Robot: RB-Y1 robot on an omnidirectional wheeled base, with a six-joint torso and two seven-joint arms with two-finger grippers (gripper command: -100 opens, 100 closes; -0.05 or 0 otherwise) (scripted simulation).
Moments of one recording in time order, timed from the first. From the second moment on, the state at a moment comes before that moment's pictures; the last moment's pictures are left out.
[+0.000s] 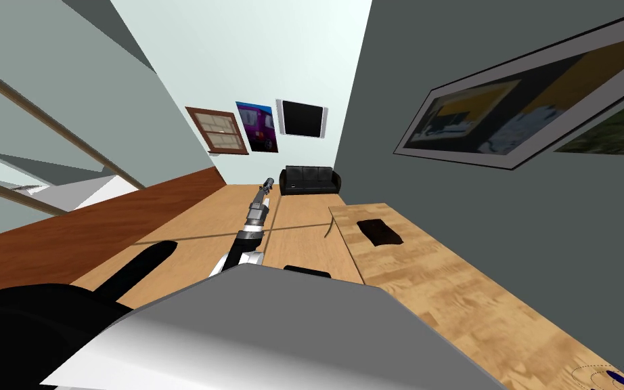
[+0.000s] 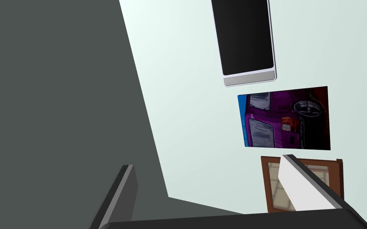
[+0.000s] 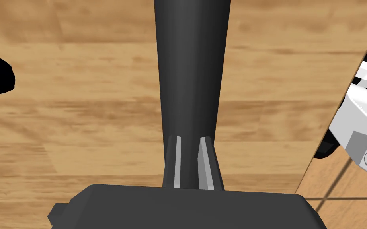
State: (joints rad) left arm 0.55 0.01 -0.06 -2.23 -0.08 -0.39 -0.12; right arm 0.59 -1.04 0.35 -0.80 1.10 -0.66 -0.06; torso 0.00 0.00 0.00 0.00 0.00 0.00
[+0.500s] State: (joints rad) left arm 0.55 0.01 -0.06 -2.23 -0.08 -0.39 -0.12; right arm 0.59 -1.06 0.34 -0.80 1.10 -0.68 -0.06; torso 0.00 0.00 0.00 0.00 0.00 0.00
